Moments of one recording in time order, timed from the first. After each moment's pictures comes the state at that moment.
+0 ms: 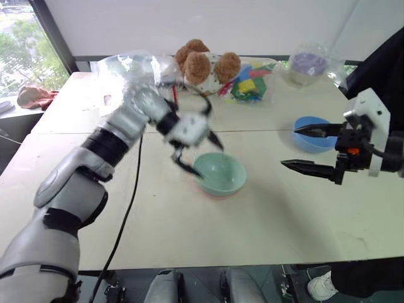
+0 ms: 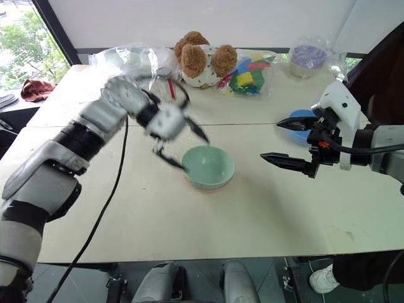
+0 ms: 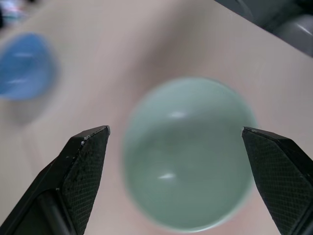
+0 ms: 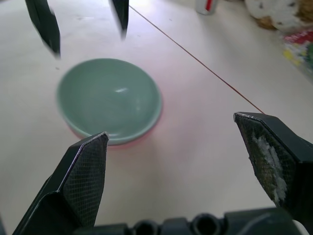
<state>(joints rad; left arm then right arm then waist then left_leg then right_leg) -1.34 0.60 -0.53 0.64 -0.42 -0.13 -1.55 -0.37 -1.16 -0.31 -0.45 0.70 0.87 0.91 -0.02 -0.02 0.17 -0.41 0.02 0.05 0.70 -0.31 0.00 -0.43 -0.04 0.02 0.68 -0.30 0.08</state>
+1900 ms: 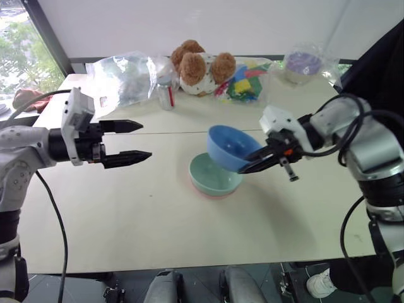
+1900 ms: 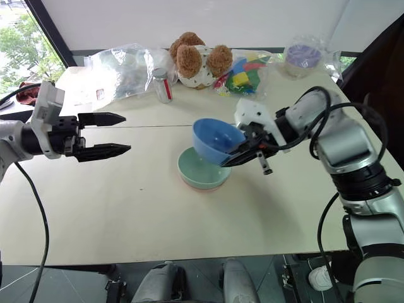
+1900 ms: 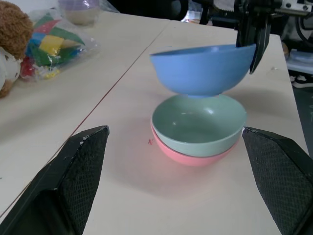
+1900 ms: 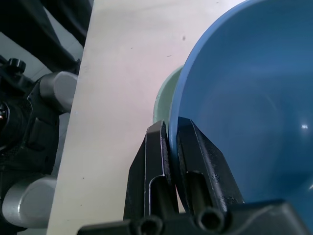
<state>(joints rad) -0.51 0.97 0.21 -0.17 -0.72 0.67 -1.19 -0.88 -0.82 0.31 -0.13 0.29 0.53 1.55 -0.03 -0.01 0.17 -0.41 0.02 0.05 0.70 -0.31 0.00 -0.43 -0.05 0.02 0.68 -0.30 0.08</state>
